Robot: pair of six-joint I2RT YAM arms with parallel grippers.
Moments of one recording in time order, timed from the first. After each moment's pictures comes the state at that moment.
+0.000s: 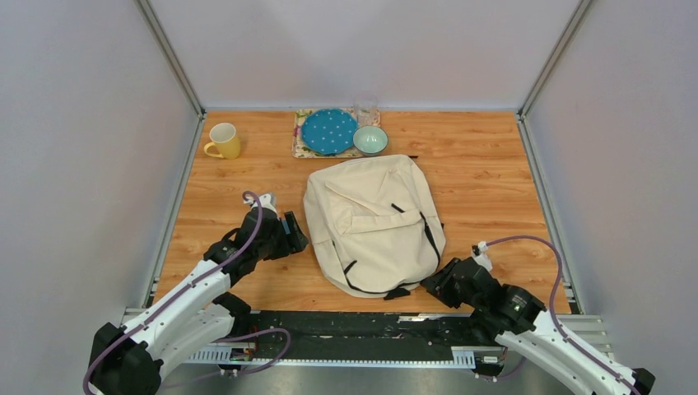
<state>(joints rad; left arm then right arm) -0.53 0.82 0.48 -0.44 -0.07 -0.73 0.87 0.17 0.25 -0.90 0.18 1.44</state>
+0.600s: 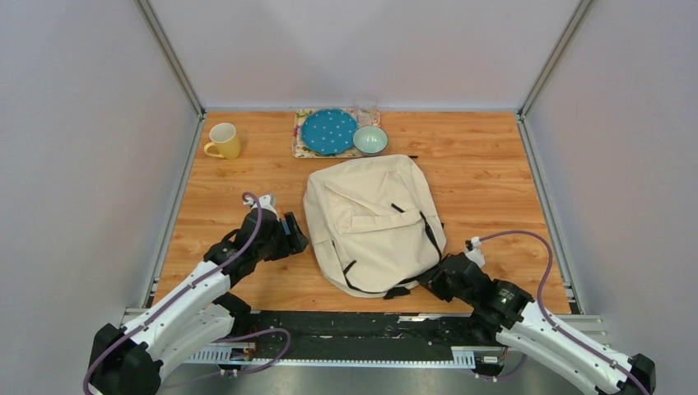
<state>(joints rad) -0.53 0.81 0.47 -0.43 -0.06 -0.74 0.87 0.38 0.20 -0.64 0.21 1.44</state>
